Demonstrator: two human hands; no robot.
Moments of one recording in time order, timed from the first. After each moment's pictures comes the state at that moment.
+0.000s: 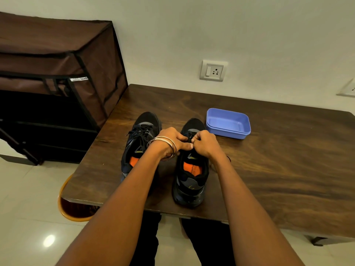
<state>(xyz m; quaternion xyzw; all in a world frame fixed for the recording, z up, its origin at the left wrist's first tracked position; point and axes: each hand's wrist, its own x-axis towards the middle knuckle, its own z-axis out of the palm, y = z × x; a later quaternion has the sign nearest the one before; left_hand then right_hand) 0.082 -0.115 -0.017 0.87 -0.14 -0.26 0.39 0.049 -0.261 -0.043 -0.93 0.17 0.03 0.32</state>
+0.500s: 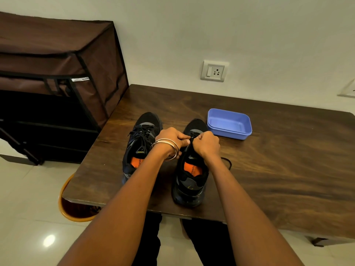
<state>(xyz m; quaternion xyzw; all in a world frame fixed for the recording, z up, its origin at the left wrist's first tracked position) 0.086 -0.117 -0.032 0.87 -0.11 -0.21 0.44 0.049 -0.245 -0.046 -0.88 0.30 -0.03 0.37</state>
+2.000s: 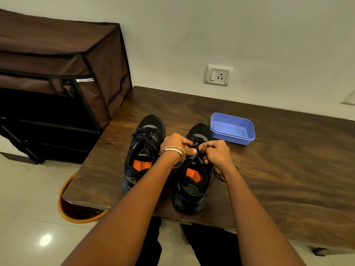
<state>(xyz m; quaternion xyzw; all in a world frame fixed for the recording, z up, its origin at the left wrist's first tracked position) 0.090 -0.127 -0.048 0.87 -0.09 -0.20 0.44 0.031 -0.262 -0.047 -0.81 0.28 -0.03 0.52</state>
